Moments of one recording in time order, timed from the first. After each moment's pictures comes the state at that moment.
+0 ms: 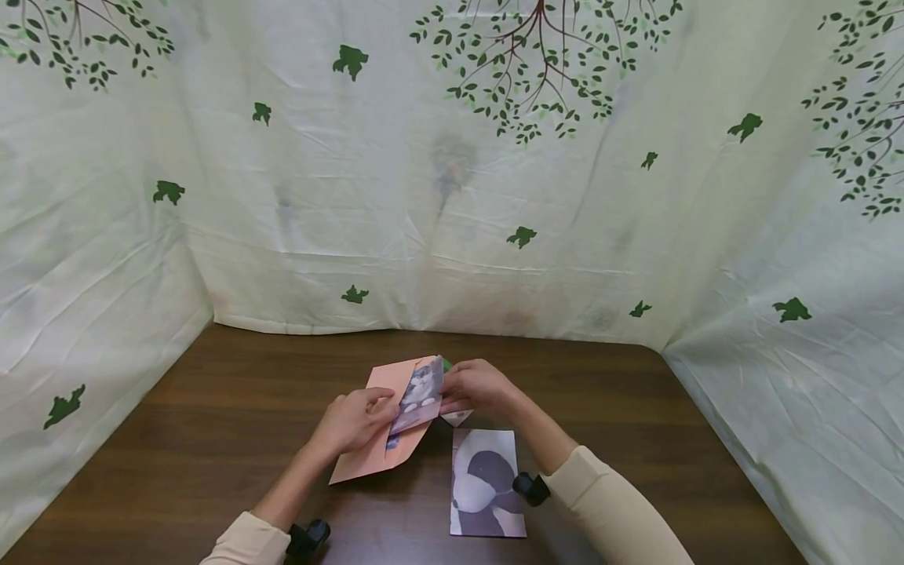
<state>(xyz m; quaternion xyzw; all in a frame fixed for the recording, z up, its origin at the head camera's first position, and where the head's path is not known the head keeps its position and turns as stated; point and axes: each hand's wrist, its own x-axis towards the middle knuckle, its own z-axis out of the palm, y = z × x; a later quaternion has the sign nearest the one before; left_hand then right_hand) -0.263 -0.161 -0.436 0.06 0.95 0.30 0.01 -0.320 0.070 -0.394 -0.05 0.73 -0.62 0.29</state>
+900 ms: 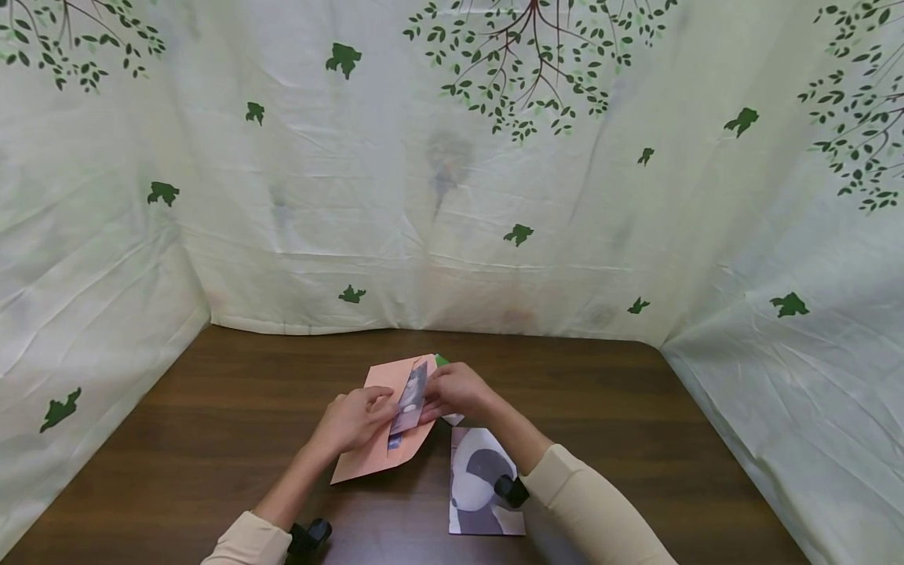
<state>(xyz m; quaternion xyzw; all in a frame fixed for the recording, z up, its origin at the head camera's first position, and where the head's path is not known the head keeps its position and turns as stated) -0.265 -0.158 -0.439 0.06 0.95 0.30 0.01 -0.321 0.044 -0.410 -0.05 0.75 -0.60 0.27</state>
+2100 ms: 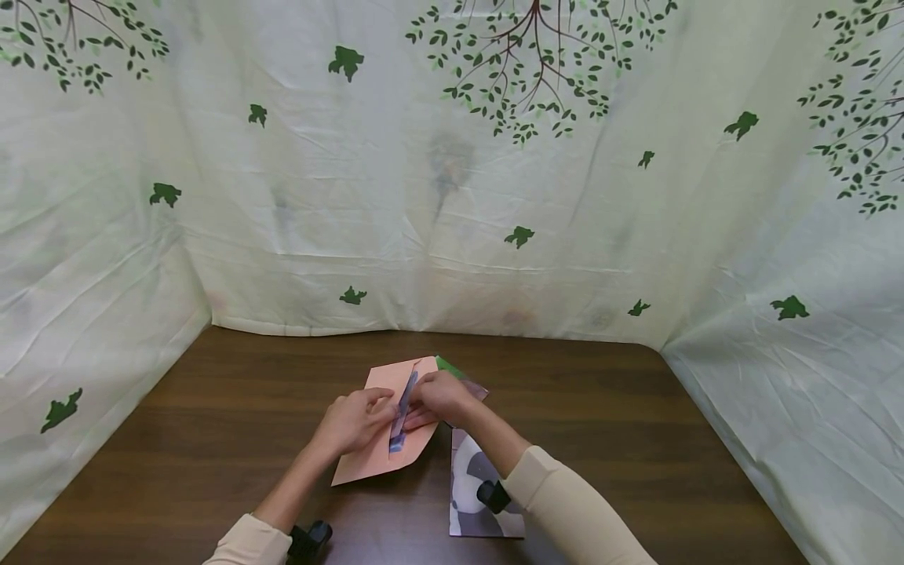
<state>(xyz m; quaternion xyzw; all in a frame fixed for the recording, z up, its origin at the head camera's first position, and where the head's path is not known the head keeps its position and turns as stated) -0.265 -0.159 -0.439 0.08 0.95 0.30 -0.01 -0.318 0.019 -0.422 -0.04 0.73 -0.62 0.28</state>
